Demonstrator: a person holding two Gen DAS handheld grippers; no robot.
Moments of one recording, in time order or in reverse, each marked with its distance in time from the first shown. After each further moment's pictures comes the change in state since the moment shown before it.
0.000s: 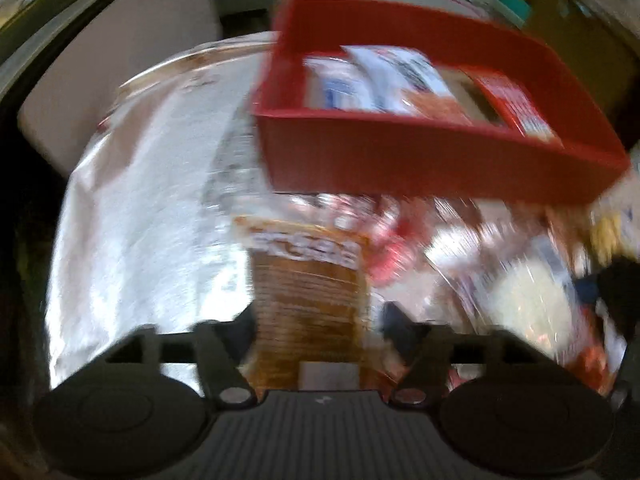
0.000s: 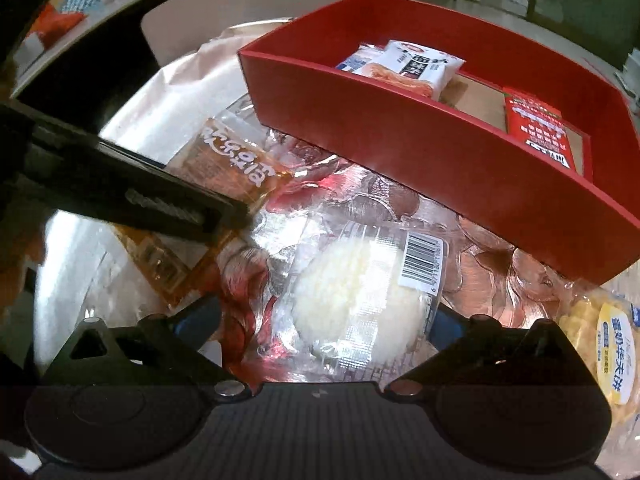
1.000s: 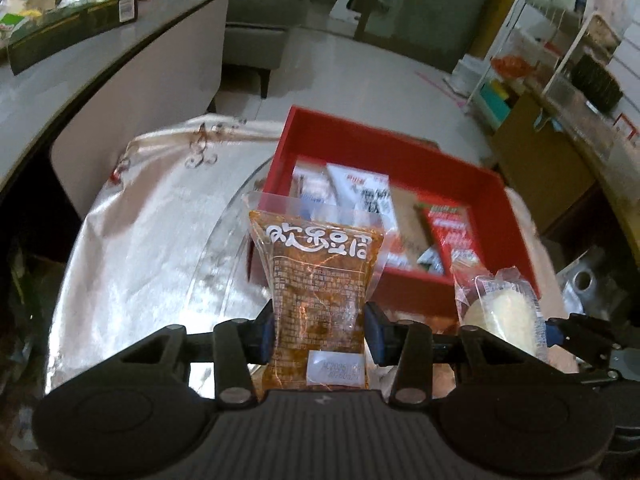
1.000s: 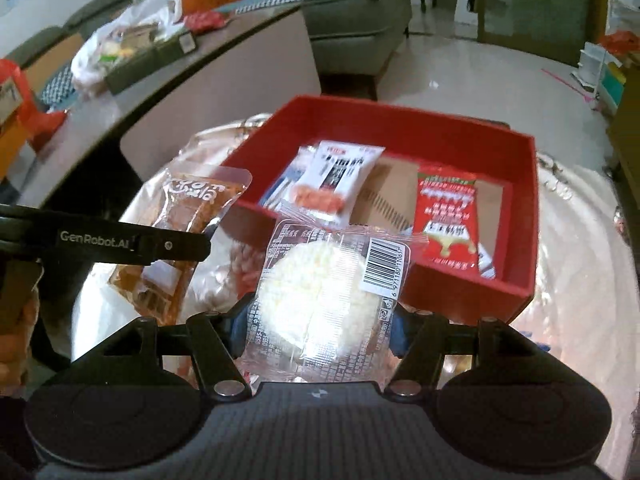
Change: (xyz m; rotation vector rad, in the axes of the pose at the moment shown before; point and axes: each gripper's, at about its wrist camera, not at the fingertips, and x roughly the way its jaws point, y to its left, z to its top) left arm -0.074 0.030 0.033 -0.245 -0.190 -0.195; right arm -0.078 -0.051 0.028 0.167 -0.178 -0.006
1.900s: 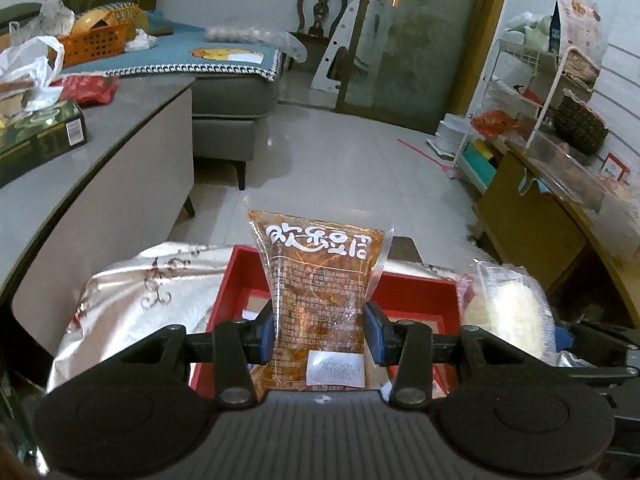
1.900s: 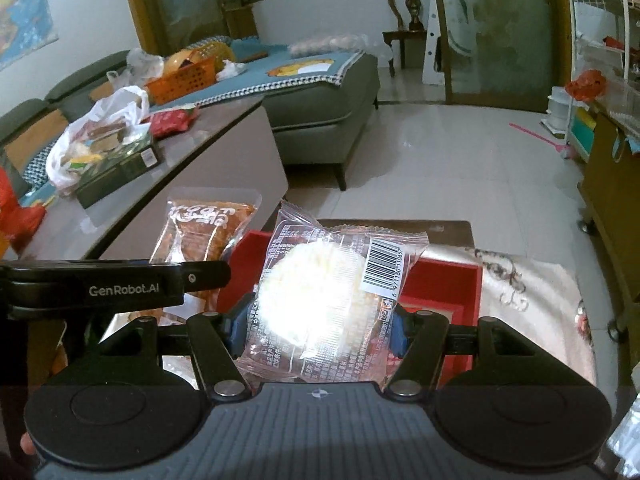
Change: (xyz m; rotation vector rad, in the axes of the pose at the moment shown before) left arm 0.010 -0.056 0.077 0.074 -0.218 0.018; right arm -0.022 -0.044 0.078 0.052 -0.214 -0.043
